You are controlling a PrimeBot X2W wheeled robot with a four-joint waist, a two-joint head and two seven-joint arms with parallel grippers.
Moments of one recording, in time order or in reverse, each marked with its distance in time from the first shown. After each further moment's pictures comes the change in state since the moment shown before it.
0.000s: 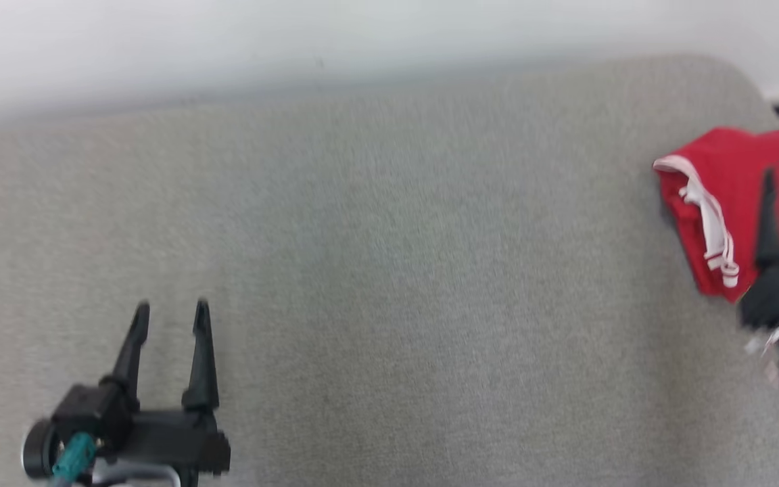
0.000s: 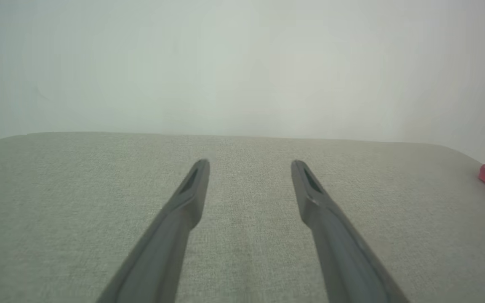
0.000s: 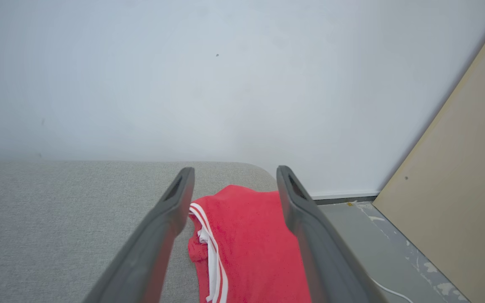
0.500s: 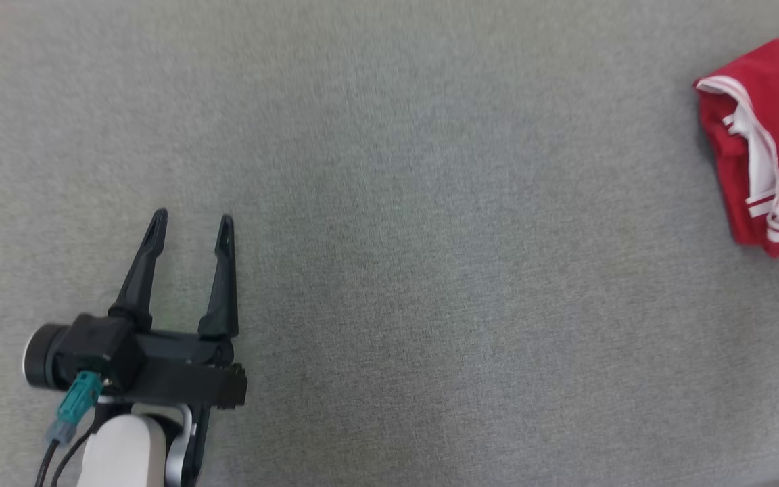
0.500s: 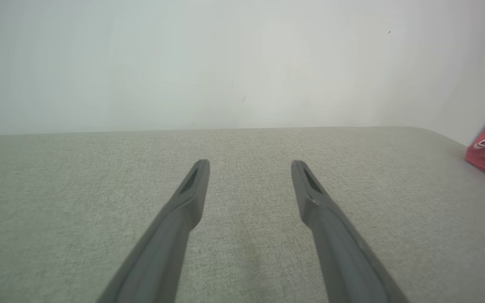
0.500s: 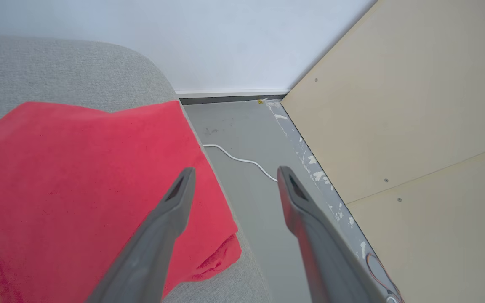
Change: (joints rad) left arm -0.149 -0.001 -0.049 -0.070 0.052 -0.042 0.000; right arm -0.342 -0.184 -0.185 0.172 -0.235 0.000 0.482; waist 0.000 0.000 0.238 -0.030
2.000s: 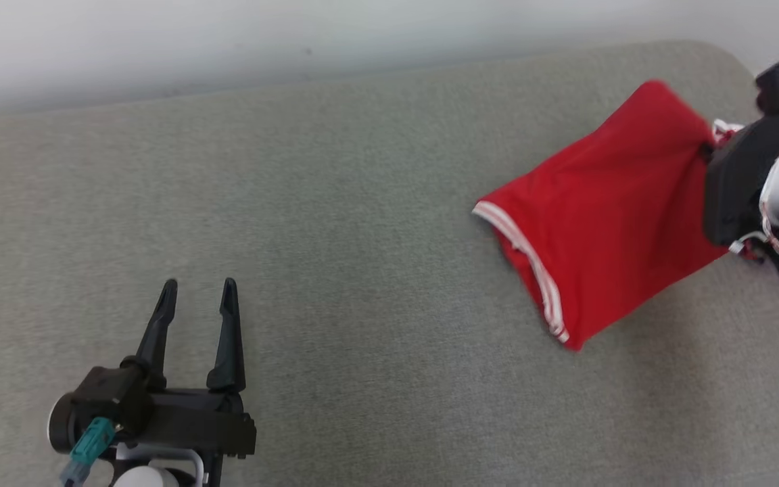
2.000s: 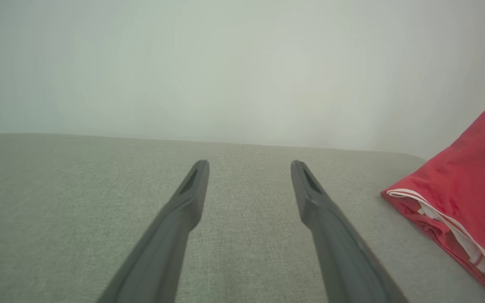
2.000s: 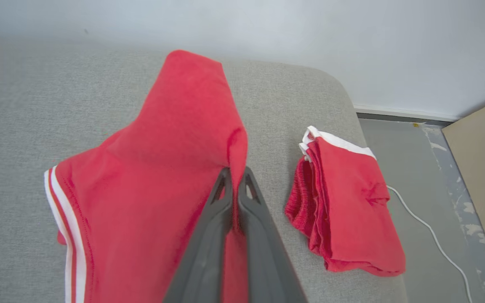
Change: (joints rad) left arm 0.131 0.000 -0.032 0.033 -0.109 0.075 0.000; right arm 0.042 0.037 0.533 -0.081 0.522 0.000 0.251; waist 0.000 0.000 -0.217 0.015
